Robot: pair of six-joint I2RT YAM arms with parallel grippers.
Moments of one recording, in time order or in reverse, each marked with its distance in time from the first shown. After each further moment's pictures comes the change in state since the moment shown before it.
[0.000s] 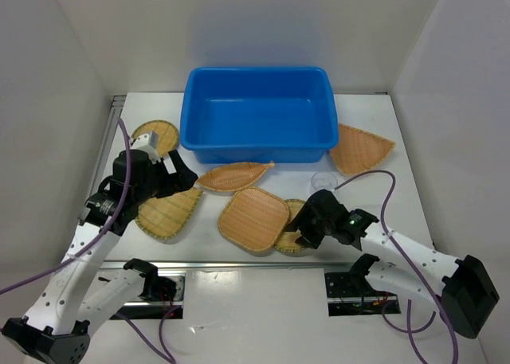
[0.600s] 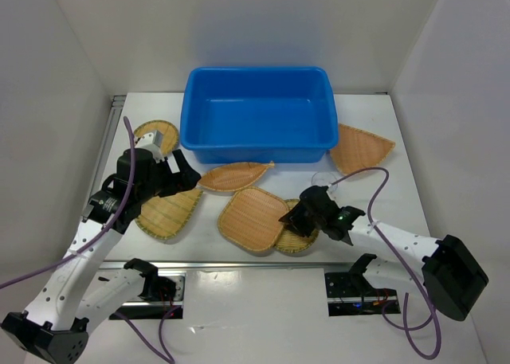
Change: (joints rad) left arm -0.028 0.023 0.000 0.021 -0.002 0.003; right arm 0.000 0.170 -0.015 0.267 0.103 0.080
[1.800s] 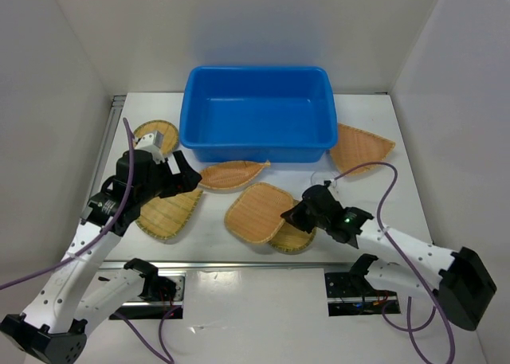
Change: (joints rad) left arm -0.017 -0.016 0.000 0.001 -0.003 0.000; right arm 0.043 -0.068 0.042 -0.019 0.079 -0.022
